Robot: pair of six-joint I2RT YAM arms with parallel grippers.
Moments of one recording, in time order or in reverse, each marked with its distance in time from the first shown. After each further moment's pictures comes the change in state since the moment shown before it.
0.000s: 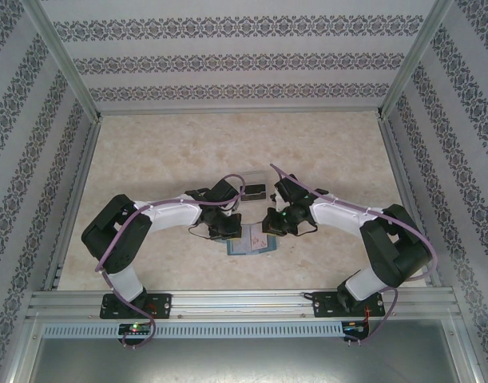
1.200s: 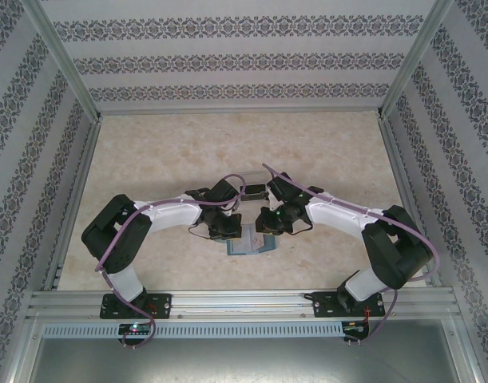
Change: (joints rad) left arm 0.000 0.000 0.002 -0.003 0.001 0.013; right arm 0.070 -0.004 0.068 -0.052 0.024 0.006
